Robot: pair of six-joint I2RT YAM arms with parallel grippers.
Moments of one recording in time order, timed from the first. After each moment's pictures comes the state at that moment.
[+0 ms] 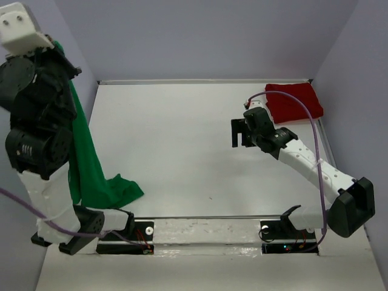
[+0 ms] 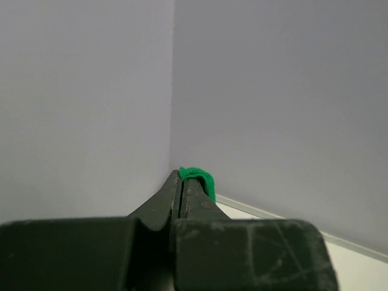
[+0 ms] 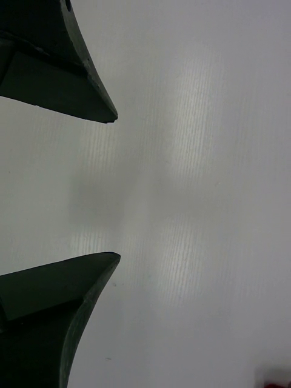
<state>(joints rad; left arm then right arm) -0.30 1.28 2.32 -0.80 -0.65 0.02 0.56 1.31 1.10 -0.57 0.29 0.34</state>
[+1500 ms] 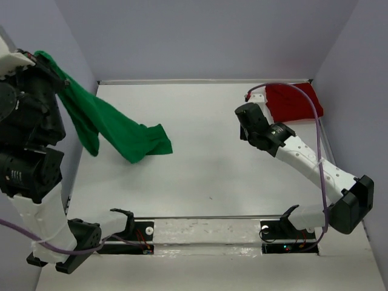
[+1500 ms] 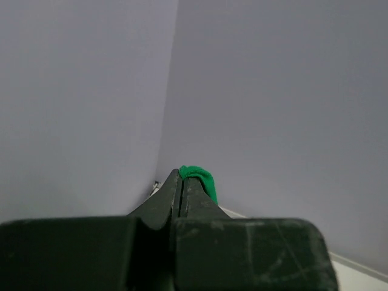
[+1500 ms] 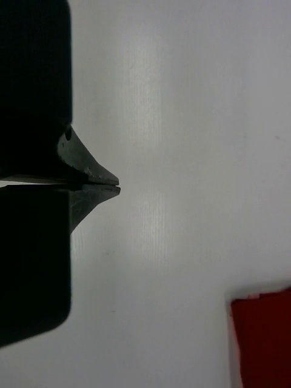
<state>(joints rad) -0.24 1.23 2.25 -0.77 -0.57 -0.08 0.67 1.34 1.22 -0.67 0.57 0.43</state>
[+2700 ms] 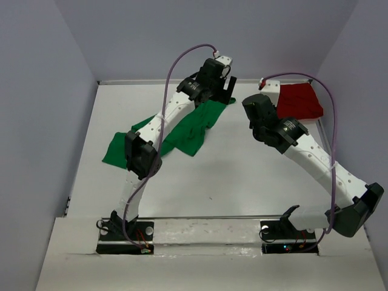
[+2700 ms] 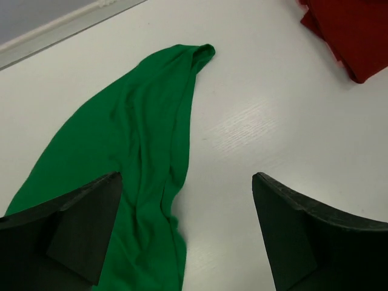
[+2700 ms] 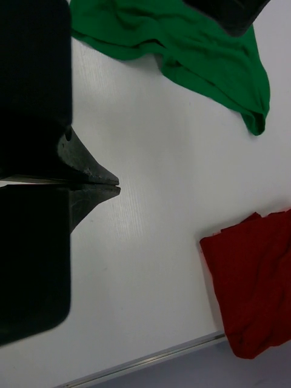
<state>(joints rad) -0.67 2.20 2.35 -0.74 -0.15 -0.15 0.67 1.30 1.41 -0.77 0.82 0.43</state>
